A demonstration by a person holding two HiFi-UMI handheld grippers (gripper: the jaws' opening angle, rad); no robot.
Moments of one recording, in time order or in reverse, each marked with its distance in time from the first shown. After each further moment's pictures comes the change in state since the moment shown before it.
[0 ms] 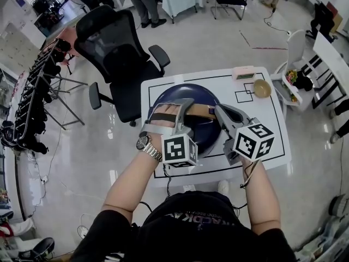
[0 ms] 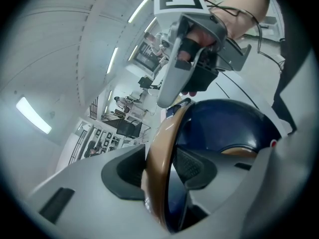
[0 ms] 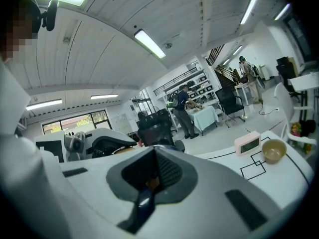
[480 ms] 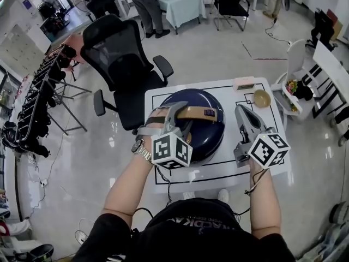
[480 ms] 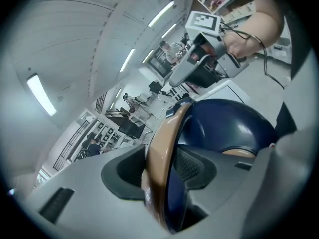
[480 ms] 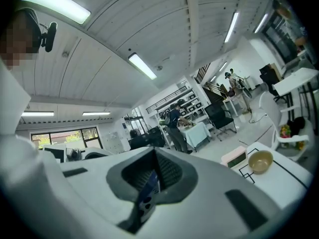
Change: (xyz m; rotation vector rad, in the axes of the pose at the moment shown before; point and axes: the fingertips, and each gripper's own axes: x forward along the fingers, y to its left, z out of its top) left arm -0.020 0.030 -0.008 -0.180 -0.062 0.016; right arm -0.049 -0.031 0.050 0.052 -0.234 -0.087
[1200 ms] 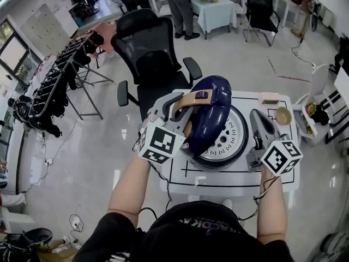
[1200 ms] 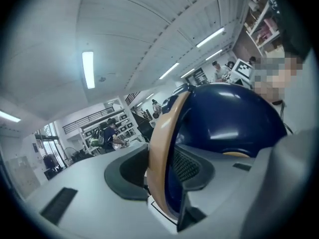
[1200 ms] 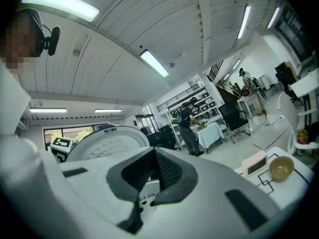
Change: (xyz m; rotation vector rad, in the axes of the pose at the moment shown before) left arm -0.080 0.090 -0.058 -0.467 -0.155 0.199; right arm 0.034 0.056 0.007 -0.062 0.019 0.125
